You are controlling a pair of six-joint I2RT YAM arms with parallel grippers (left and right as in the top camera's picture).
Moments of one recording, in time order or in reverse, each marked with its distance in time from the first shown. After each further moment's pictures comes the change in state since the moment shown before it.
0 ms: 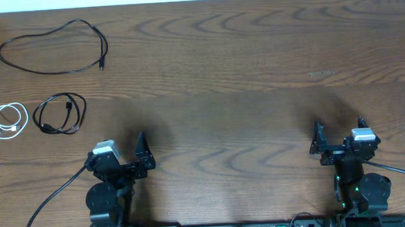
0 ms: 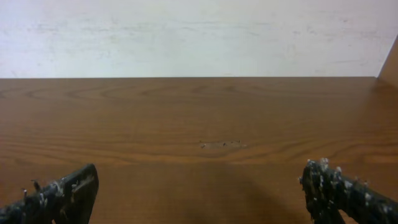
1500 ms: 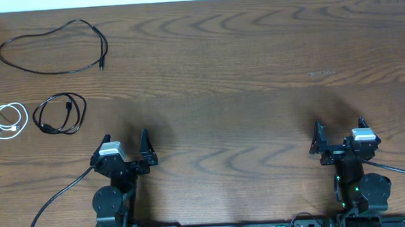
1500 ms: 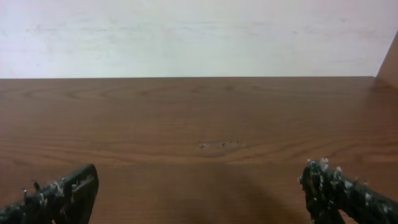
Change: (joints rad) left arm -0.042 -0.049 -0.130 0.200 -0.039 0.072; right arm 0.000 0.000 0.000 0.000 0.003 0.000
